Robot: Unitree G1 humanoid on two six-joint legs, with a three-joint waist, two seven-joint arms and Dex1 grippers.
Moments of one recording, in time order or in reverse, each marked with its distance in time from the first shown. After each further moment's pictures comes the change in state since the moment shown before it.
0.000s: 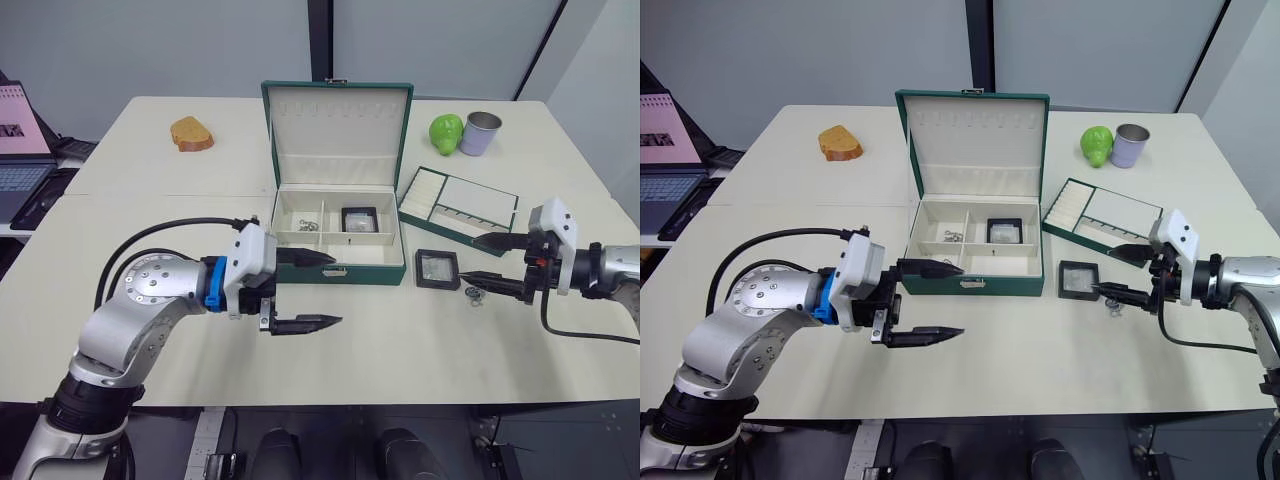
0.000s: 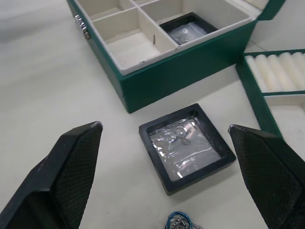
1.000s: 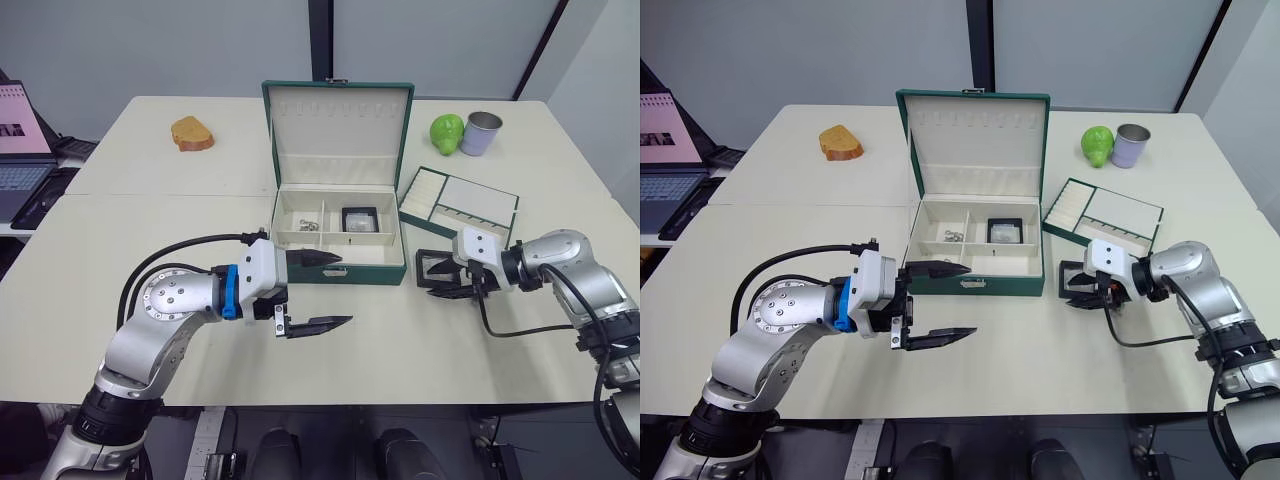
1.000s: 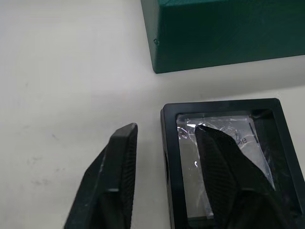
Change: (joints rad) left arm 0.053 -0.073 -0.007 0.011 0.096 -0.106 0.091; right arm -0.214 0.158 0.280 0.320 -0.367 -0.325 0.138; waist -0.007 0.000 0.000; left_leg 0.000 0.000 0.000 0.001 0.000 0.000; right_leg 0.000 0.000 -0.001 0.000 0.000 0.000
